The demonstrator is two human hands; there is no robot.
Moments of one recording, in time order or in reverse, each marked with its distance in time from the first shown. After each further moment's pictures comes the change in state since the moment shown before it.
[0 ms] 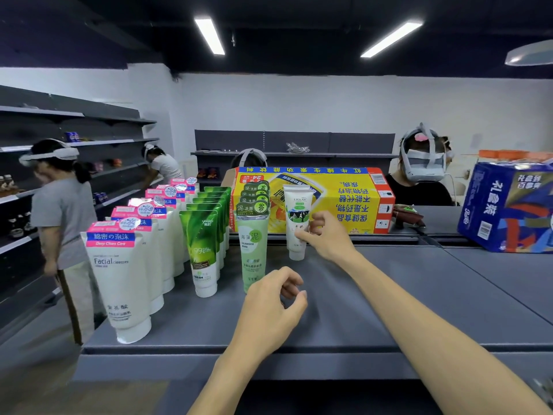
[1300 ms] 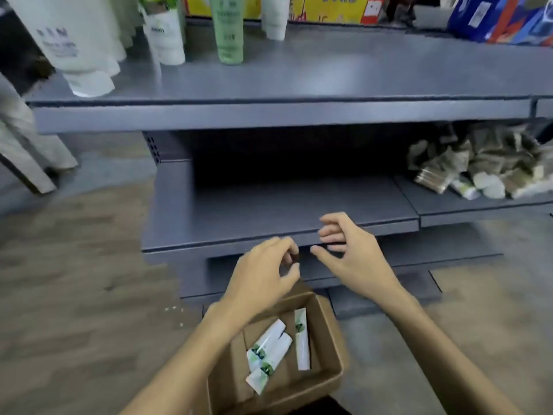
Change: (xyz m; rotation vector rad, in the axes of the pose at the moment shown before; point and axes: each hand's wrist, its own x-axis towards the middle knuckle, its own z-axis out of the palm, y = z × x) left_hand -0.267 -0.062 0.053 0.104 -0.495 -0.062; right_hand -0.400 0.095 0.019 -0.286 -0.197 0.224
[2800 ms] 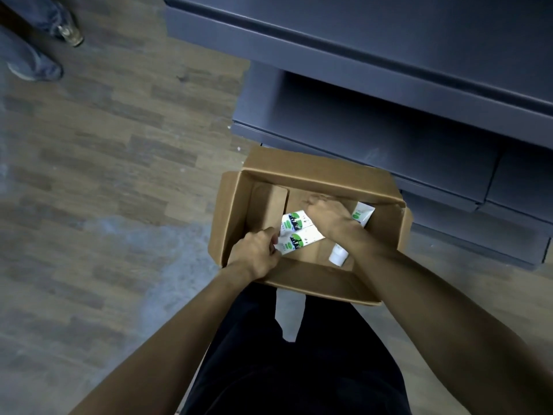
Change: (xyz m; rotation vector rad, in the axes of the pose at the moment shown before) left_hand -0.167 -0.144 0.201 -0.103 -0.433 -1.034; right_hand 0.003 0.204 0.310 -0.772 -1.042 -0.465
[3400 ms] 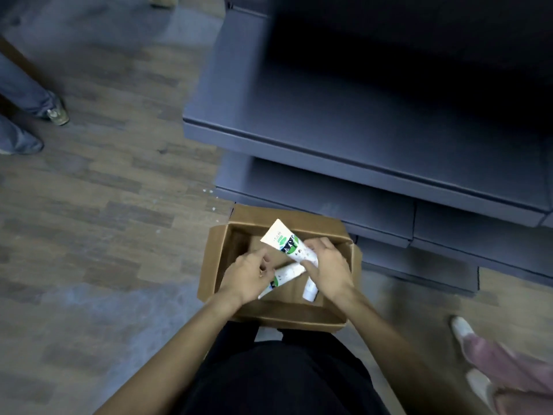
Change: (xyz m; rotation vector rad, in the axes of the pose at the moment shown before) left_hand -0.042 0.054 -0.067 -0.163 0.140 0.201; right_hand -0.135 -0.019 -0.077 0.614 0.426 0.400
